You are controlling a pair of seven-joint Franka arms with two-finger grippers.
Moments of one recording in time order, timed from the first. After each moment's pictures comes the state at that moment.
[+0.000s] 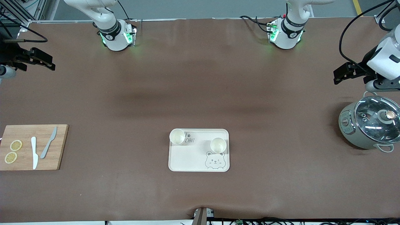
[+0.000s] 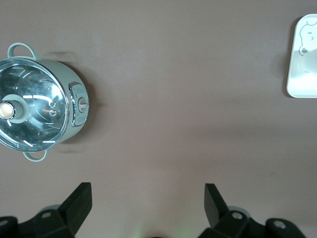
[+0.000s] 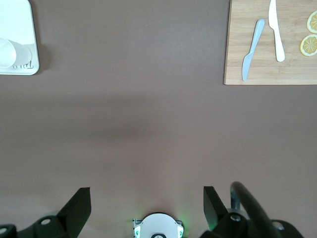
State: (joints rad) left arm -0.04 0.03 -0.06 -1.51 0.05 1.49 -0.09; right arm -0.01 -0.03 0.02 -1.51 0.00 1.34 0.00
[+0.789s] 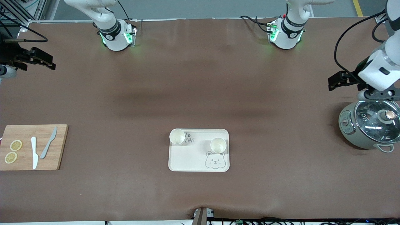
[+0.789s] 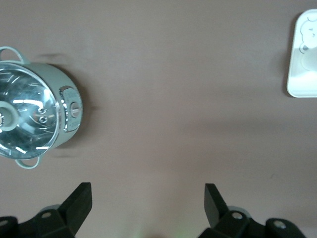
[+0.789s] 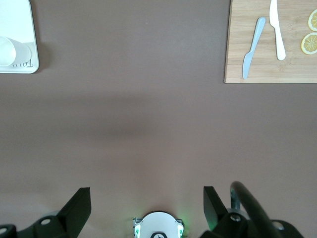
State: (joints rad) left arm -0.06 0.09 -0.08 -1.50 0.05 1.51 -0.10; right arm -0.01 -0.03 0.02 -1.51 0.00 1.34 0.00
